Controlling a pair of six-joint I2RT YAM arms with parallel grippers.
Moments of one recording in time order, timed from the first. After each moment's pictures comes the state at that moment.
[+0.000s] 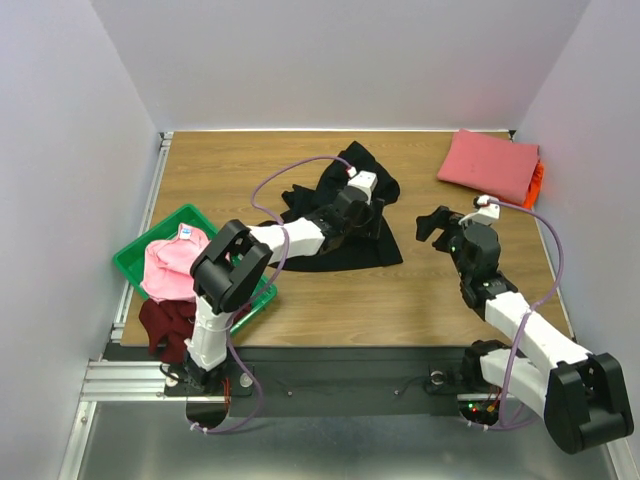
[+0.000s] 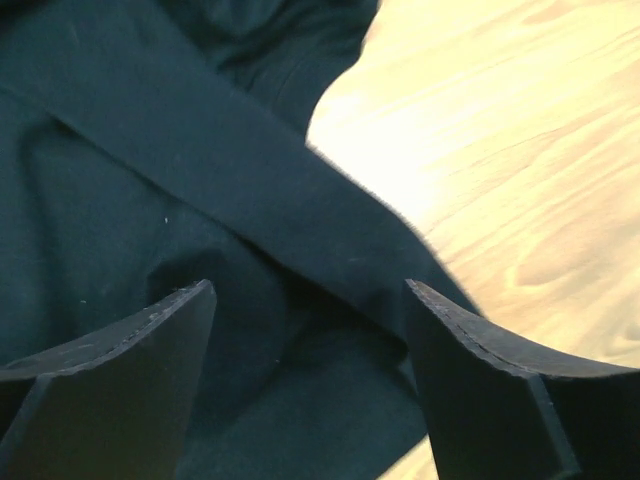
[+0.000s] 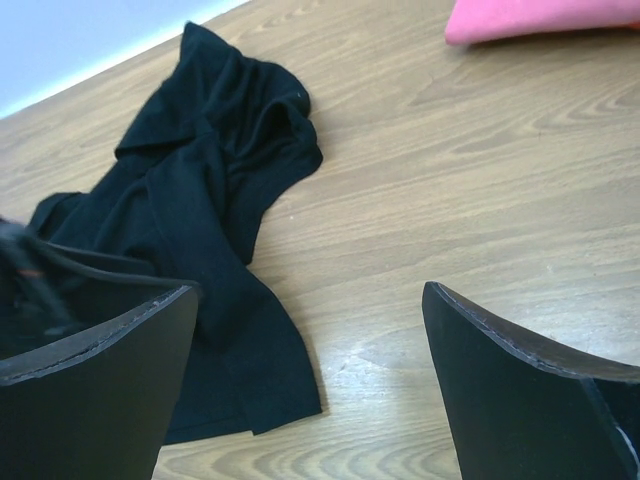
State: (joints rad) left arm -0.82 1.97 1.30 0.15 -0.17 -0.36; right arm 0.24 0.97 0.41 0.34 0.19 0.47
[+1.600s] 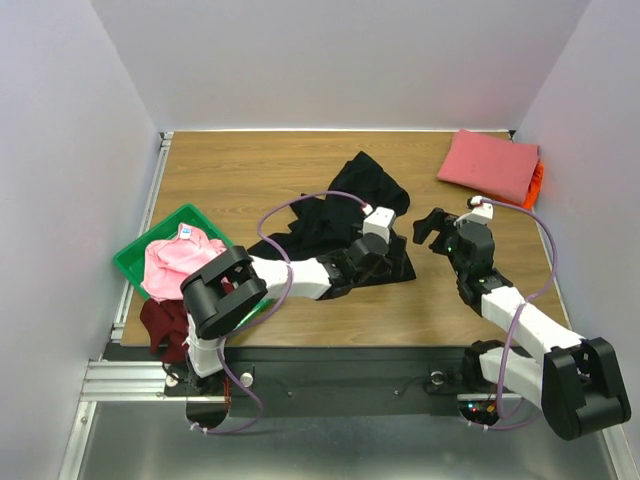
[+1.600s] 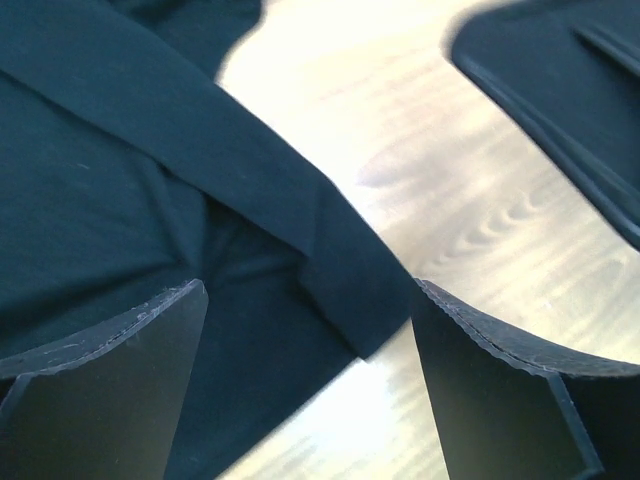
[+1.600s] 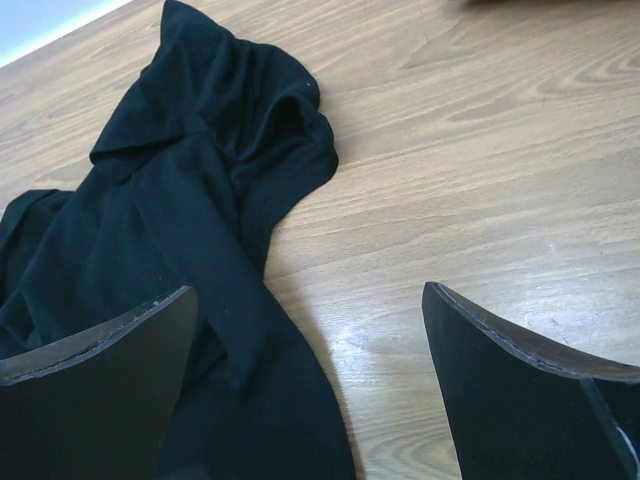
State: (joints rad) left arm -1.07 1.84 1.07 0.34 -0.36 -0.51; right arm 0.24 1.04 0.41 0.34 0.18 0.47
